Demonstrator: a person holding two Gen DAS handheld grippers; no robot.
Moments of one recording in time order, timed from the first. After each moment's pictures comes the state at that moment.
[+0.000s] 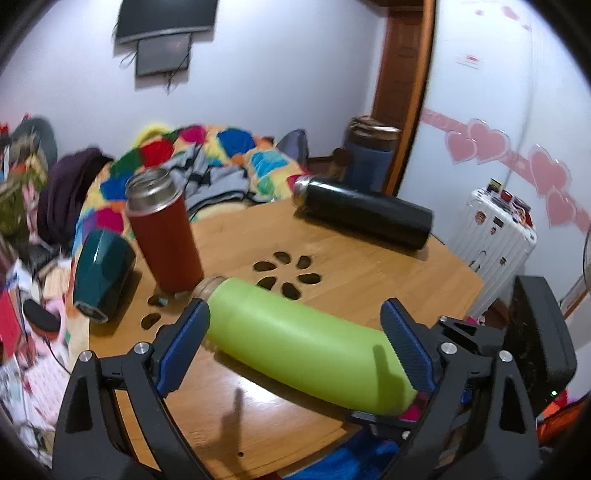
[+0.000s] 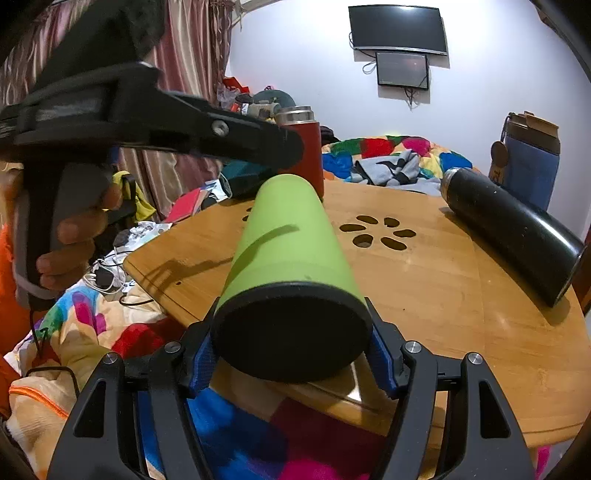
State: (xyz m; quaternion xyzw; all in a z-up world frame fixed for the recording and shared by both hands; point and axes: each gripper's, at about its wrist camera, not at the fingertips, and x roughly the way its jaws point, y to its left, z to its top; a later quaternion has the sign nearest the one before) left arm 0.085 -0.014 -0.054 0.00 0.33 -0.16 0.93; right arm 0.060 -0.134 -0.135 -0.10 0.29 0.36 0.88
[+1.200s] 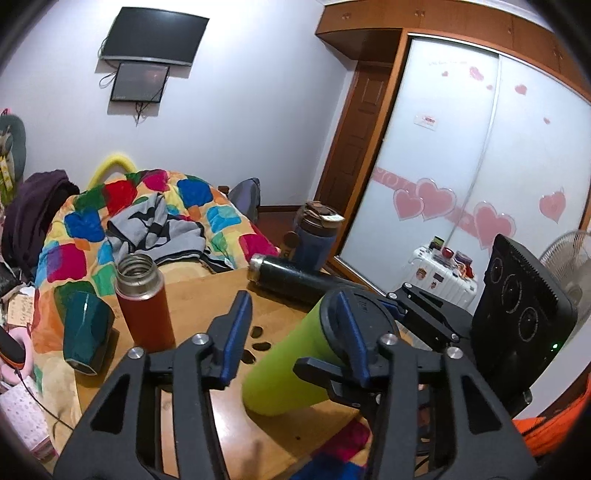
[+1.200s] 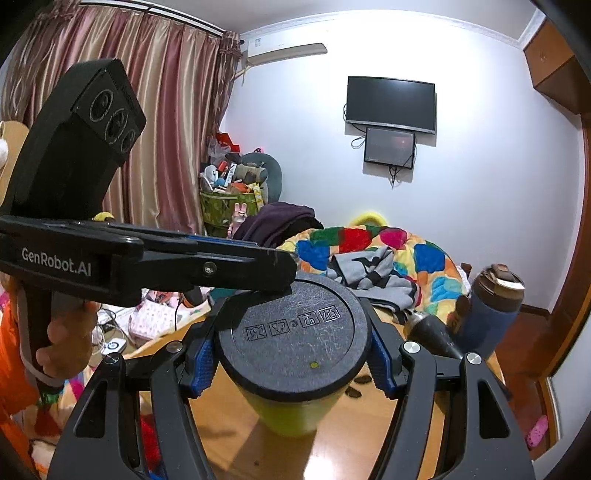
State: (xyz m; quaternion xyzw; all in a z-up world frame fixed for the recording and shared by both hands) left arm 0.083 0.021 0.019 -0.08 0.25 -0.25 0.93; right arm 0.082 -0.099 -0.014 -0.10 0.16 0.33 0.92
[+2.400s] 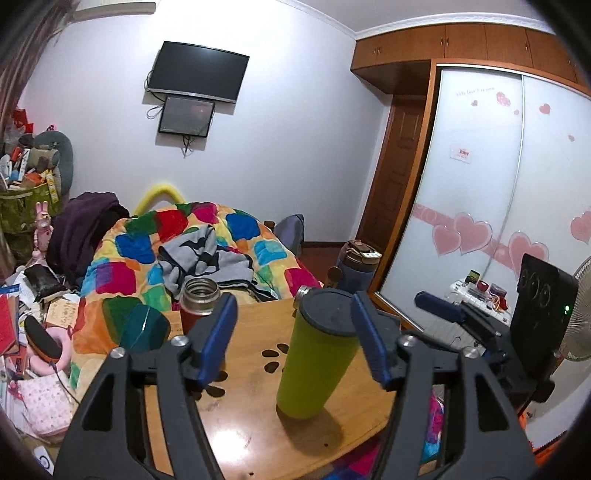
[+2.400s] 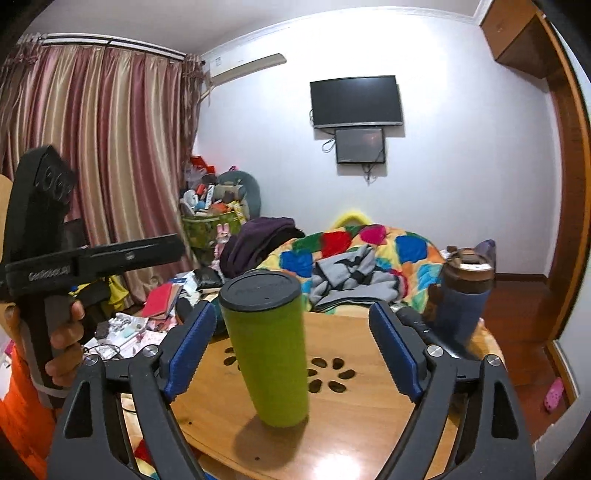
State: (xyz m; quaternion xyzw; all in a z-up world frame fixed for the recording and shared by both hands) left arm 0.035 0.044 0.037 -0.09 0.19 -0.16 0.97; right arm 0.053 -0.149 0.013 -0.03 0.16 0.29 0.94
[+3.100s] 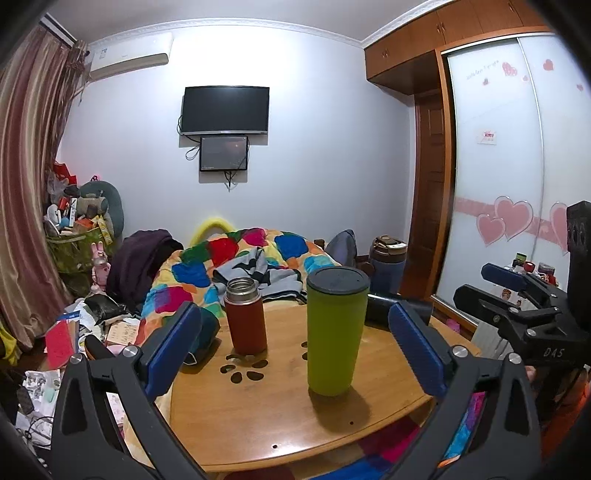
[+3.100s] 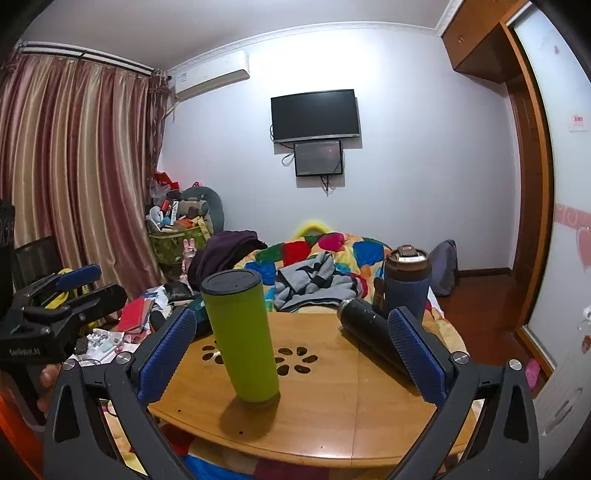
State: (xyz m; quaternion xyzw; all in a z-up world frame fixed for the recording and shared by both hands) left arm -0.031 0.000 0.023 -0.01 0.14 -0.04 0.99; right arm 0.009 -0.182 0.018 -0.01 0.14 0.22 0.97
